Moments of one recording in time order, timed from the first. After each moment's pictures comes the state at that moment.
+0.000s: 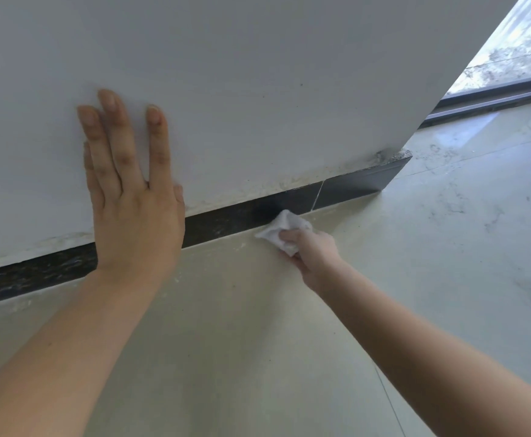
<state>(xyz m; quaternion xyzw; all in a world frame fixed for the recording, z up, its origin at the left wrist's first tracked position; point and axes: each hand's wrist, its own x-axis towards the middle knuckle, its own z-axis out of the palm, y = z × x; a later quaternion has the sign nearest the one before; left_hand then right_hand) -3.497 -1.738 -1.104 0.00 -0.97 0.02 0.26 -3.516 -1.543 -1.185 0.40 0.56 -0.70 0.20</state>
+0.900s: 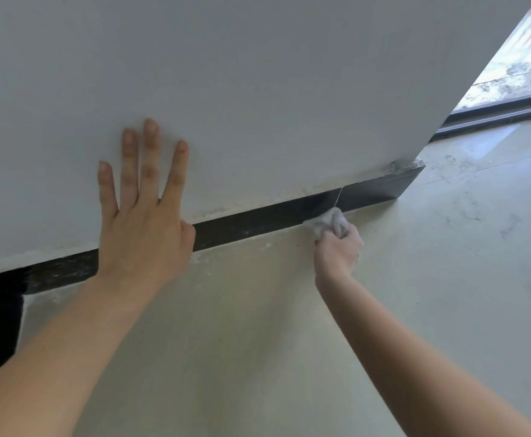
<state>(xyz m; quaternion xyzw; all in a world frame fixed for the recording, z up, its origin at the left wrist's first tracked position) -3.461 -1.775 -1.073 -0.02 -0.98 0.07 0.17 -3.498 -1.561 -1.175 0.40 0.67 -0.63 -0.04</state>
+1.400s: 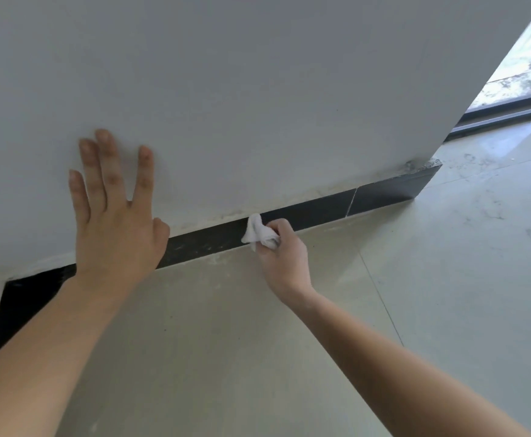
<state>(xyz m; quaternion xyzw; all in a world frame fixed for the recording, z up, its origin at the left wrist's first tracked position) -3.452 -1.823 -1.069 0.02 -0.98 0.10 0.20 -3.470 -1.628 -1.170 0.05 0.80 -0.59 0.05</state>
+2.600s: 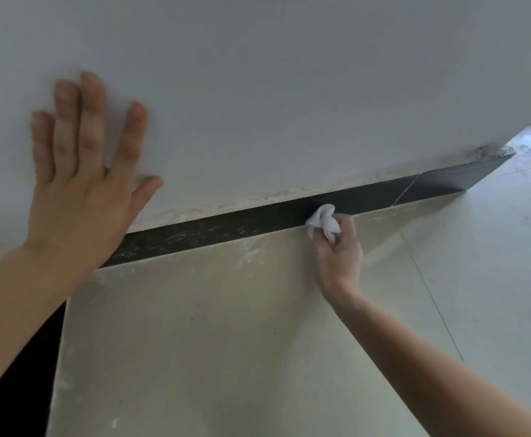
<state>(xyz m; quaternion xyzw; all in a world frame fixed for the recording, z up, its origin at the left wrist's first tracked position) -3.455 -1.912 -1.075 -0.10 -0.93 0.17 0.32 -3.468 -1.643 -1.203 0.16 0.79 -0.59 -0.03</state>
